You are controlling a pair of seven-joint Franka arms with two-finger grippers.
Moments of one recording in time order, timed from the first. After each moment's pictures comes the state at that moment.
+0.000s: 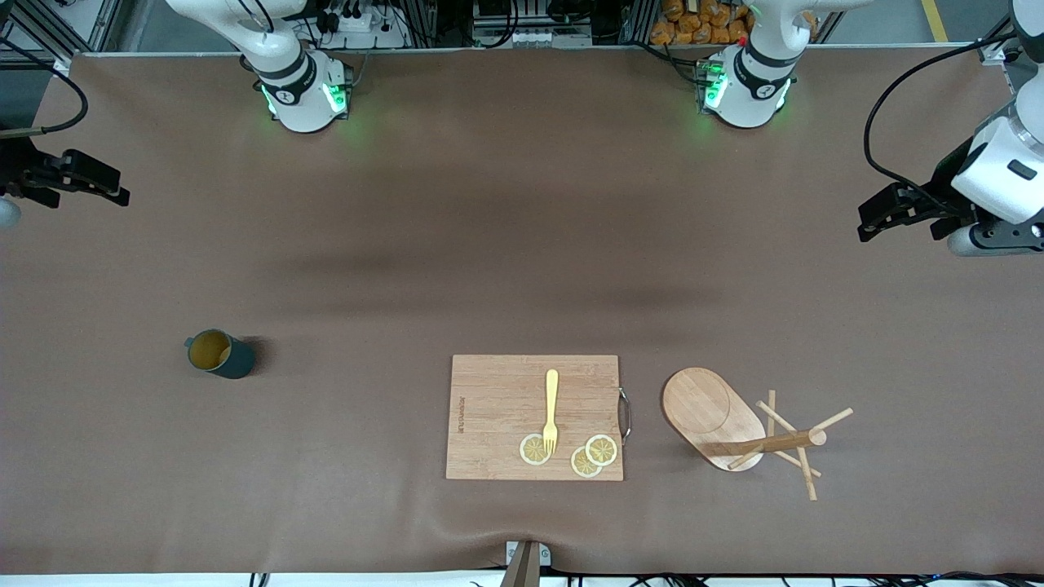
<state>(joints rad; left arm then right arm) -0.02 0.02 -0.08 -1.59 0.00 1.63 -0.13 0.02 -0.03 -0.09 -1.59 0.02 1.46 -0.07</state>
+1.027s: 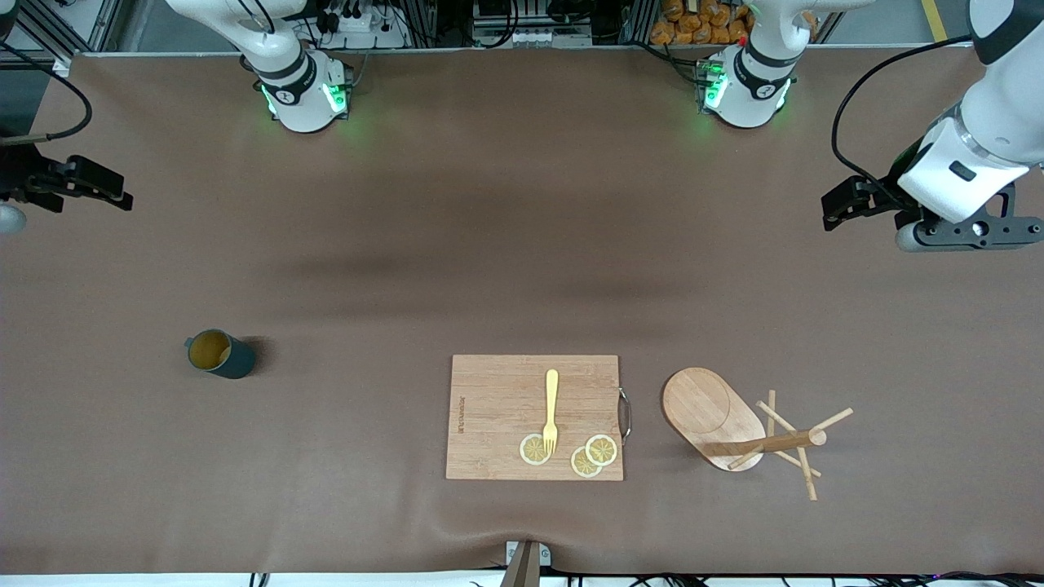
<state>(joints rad) -0.03 0.03 -0.13 -1.59 0.00 1.57 -0.18 0.03 0.00 -0.09 -1.59 0.02 1.48 -0.07</state>
